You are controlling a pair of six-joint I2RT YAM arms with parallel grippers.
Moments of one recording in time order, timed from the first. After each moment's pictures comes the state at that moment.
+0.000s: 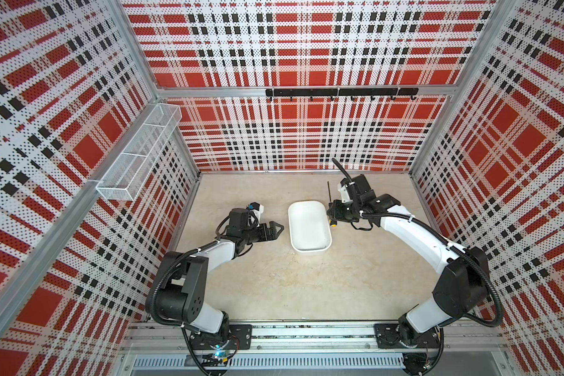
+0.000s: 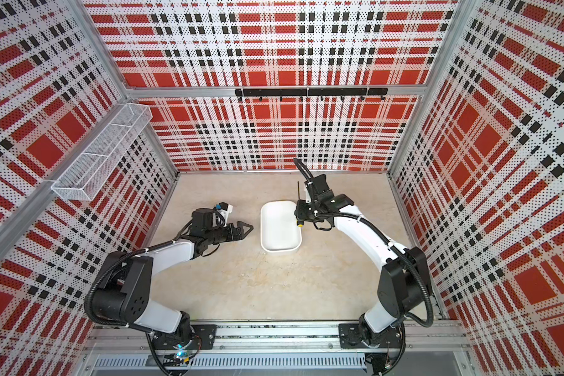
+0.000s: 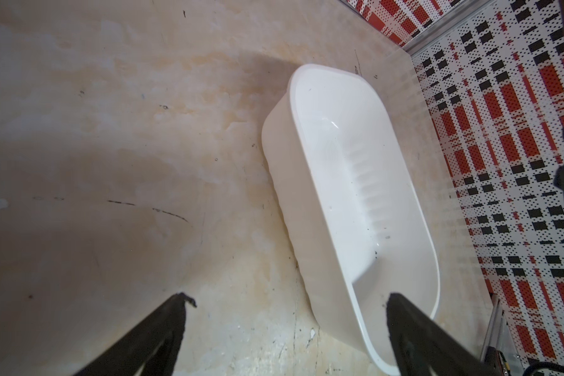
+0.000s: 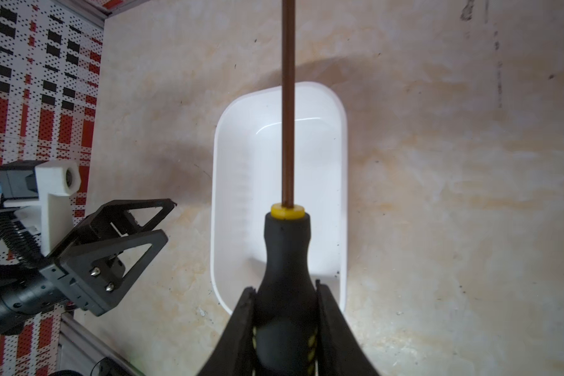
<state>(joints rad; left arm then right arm) -0.18 1.53 0.68 0.17 0.56 -0.36 0.53 1.60 1.38 -0.66 -0.15 0.64</state>
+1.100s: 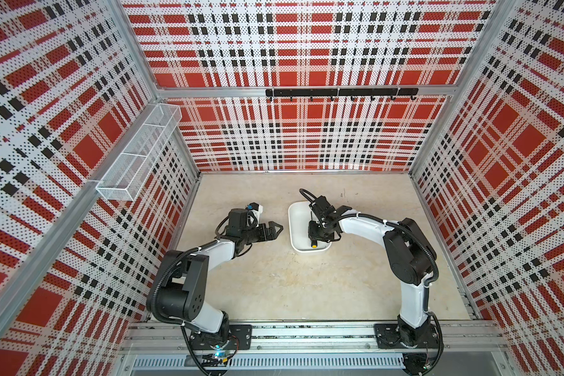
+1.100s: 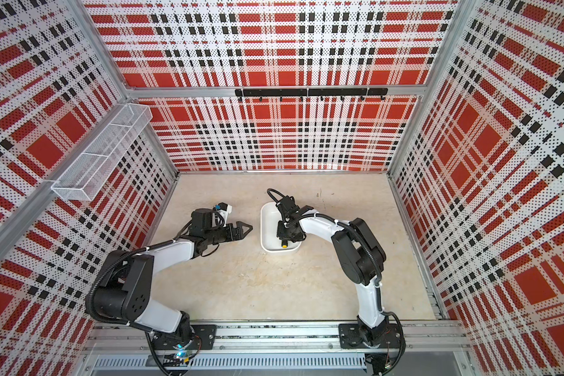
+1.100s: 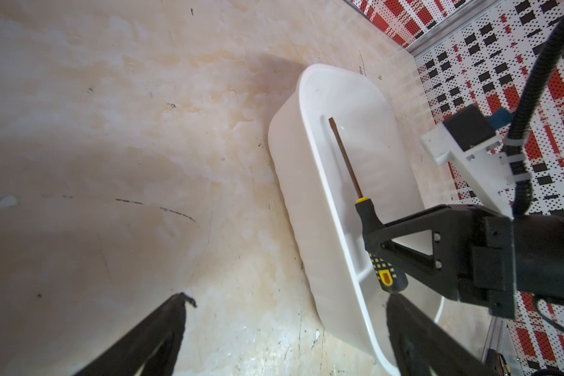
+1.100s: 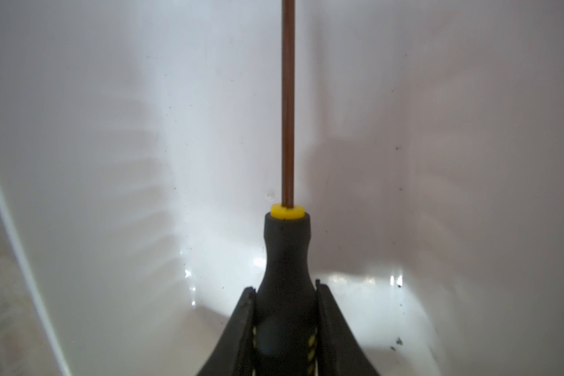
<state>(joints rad) -0.17 1.54 0.68 0.17 0.56 -0.36 0.65 1.99 1.40 -0.57 -0.08 0.78</state>
